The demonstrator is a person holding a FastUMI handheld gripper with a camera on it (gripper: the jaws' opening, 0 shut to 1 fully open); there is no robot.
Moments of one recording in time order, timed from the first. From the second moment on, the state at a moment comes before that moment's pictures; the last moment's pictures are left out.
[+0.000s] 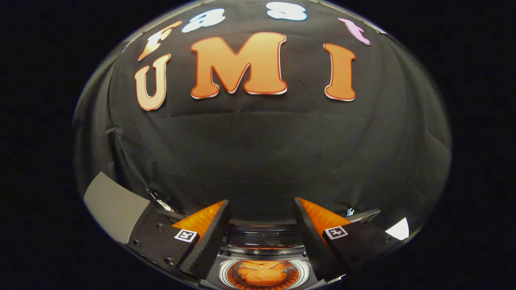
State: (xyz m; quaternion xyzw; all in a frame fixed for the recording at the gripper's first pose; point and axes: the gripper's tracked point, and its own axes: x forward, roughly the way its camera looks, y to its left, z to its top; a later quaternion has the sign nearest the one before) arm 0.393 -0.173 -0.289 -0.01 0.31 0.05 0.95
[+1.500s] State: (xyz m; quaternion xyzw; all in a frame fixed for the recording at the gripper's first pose) arm 0.267 -0.170 -0.306 0.01 0.25 0.05 0.97
